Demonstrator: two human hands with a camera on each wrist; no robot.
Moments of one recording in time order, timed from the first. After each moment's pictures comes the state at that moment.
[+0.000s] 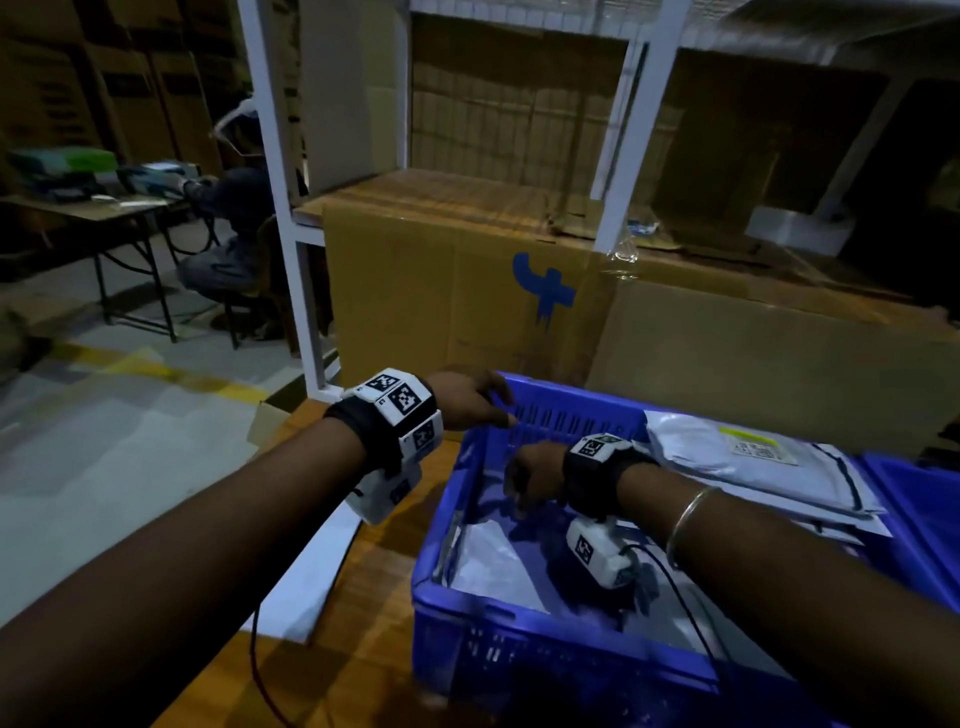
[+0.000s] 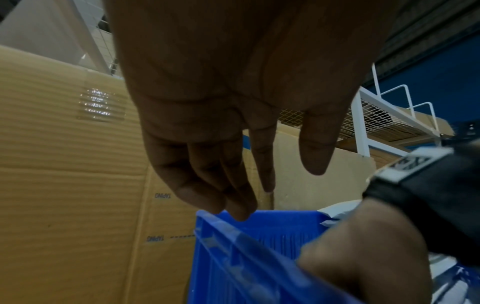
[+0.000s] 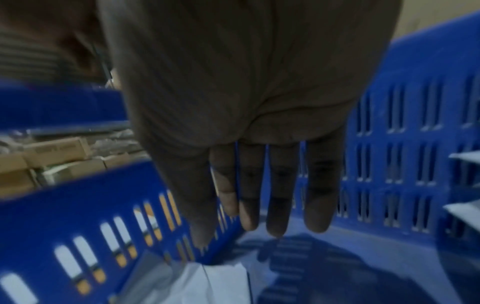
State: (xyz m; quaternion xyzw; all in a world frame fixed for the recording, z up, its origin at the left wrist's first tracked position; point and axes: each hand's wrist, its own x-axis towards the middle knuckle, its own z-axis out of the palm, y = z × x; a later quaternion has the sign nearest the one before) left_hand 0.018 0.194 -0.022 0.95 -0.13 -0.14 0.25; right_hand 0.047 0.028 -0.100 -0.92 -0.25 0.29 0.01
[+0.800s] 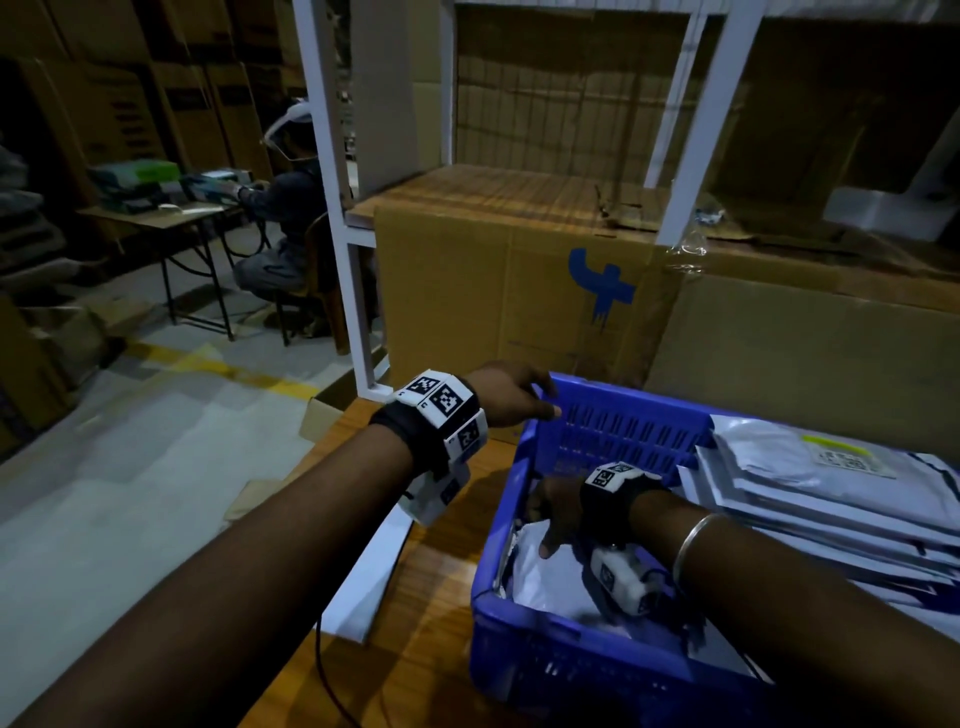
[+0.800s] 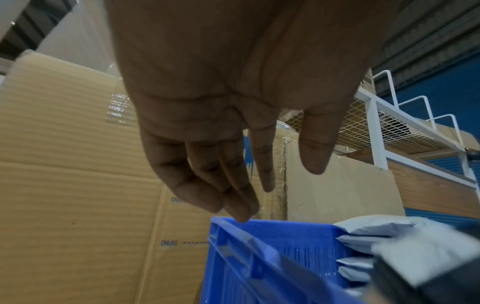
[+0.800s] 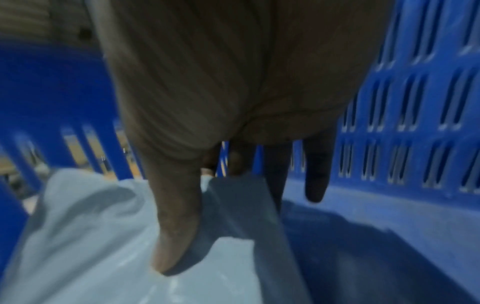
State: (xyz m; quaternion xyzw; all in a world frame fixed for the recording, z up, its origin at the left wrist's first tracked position) left_hand 0.021 0.209 -0.020 0.94 -0.12 -0.13 0.28; right_hand 0.064 0.056 -0.164 -0.88 -0.31 0.36 0.01
